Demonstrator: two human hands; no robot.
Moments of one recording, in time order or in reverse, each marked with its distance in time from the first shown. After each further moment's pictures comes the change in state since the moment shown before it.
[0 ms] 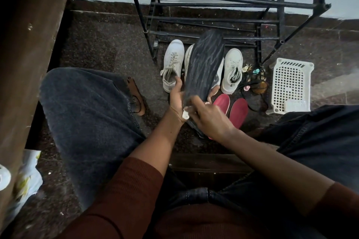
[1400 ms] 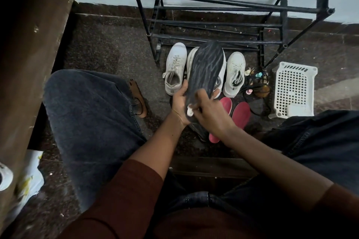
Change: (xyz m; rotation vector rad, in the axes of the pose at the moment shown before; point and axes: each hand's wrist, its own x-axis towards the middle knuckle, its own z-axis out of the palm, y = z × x) left_hand -0.003 -0.001 0.005 -0.030 0.088 0.019; right_hand 0.014 0.007 -0.001 0.074 0.028 0.163
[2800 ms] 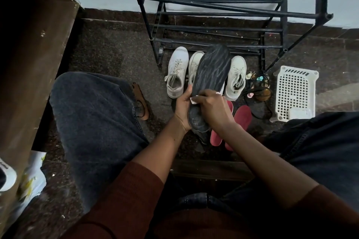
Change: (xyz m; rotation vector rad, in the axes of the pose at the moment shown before) left_hand -0.009 -0.005 0.004 -0.005 0.069 -0.061; right_hand 0.016 -0.004 -0.010 -0.200 -0.002 0.003
